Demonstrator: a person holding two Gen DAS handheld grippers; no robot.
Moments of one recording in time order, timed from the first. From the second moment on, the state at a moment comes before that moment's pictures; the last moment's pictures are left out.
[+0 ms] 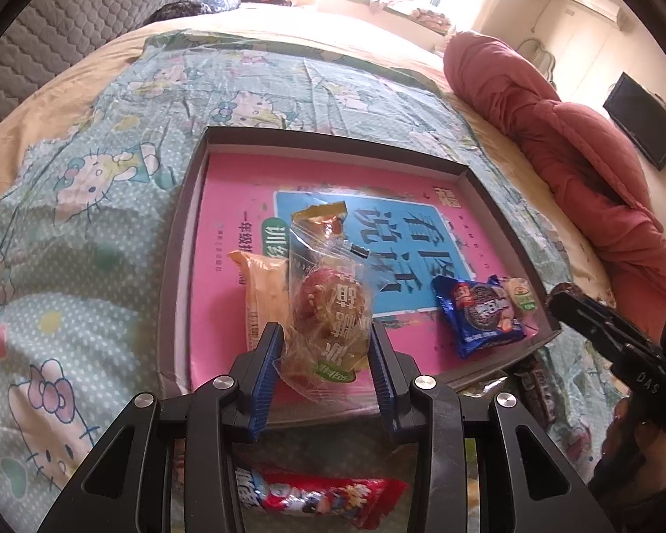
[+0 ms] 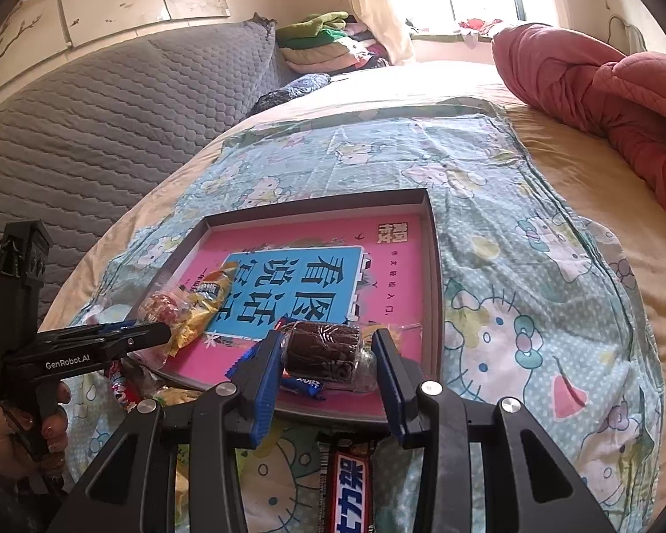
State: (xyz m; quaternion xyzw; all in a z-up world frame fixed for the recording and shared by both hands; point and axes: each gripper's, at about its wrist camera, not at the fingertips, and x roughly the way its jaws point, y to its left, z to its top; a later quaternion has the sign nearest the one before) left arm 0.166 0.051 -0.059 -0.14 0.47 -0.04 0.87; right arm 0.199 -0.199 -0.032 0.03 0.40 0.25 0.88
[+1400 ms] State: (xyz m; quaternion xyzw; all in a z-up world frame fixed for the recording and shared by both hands) left arm 0.165 0.038 -0.069 -0.14 0.48 -0.07 0.87; right arm 0.202 -0.175 -0.053 -0.02 0.42 0.26 0.87
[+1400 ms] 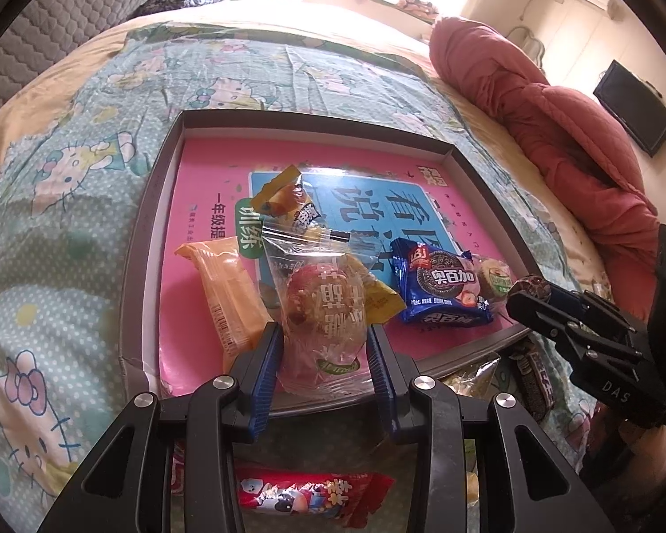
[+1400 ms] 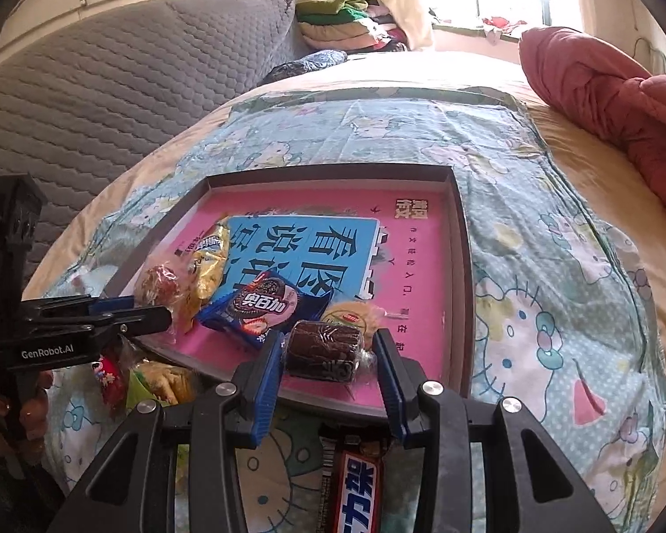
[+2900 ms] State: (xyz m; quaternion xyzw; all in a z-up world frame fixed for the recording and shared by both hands) left arm 0.159 0.051 -0.039 -0.15 0.44 -0.06 0.88; right arm 0.204 -0.187 -0.043 0.01 0.41 0.26 0.87
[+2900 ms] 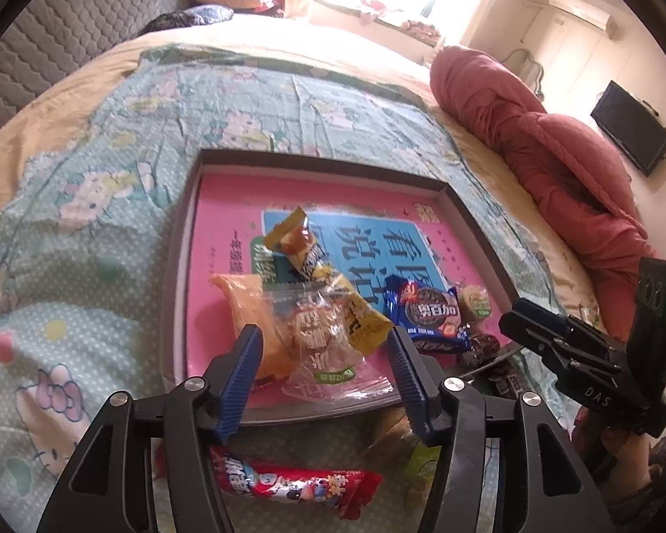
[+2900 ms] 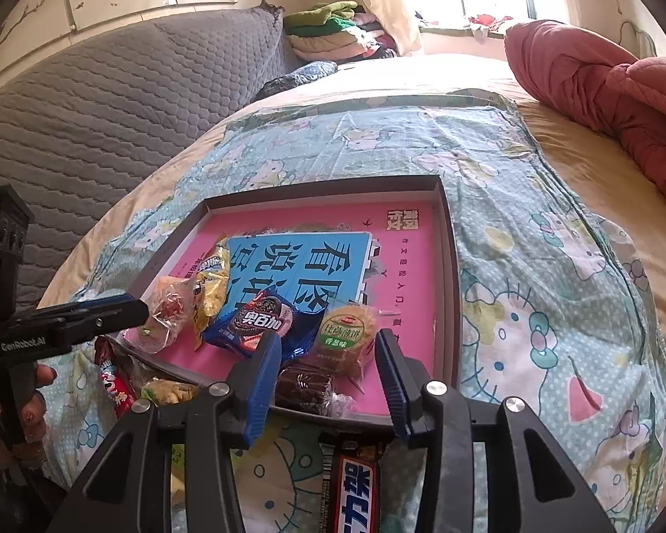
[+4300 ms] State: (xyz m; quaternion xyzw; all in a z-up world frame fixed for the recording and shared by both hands) left arm 0.094 0.063 0.012 -0.13 0.41 0.00 0.90; right arm 0.146 -0.184 -0.005 0.01 0.36 0.30 0.88
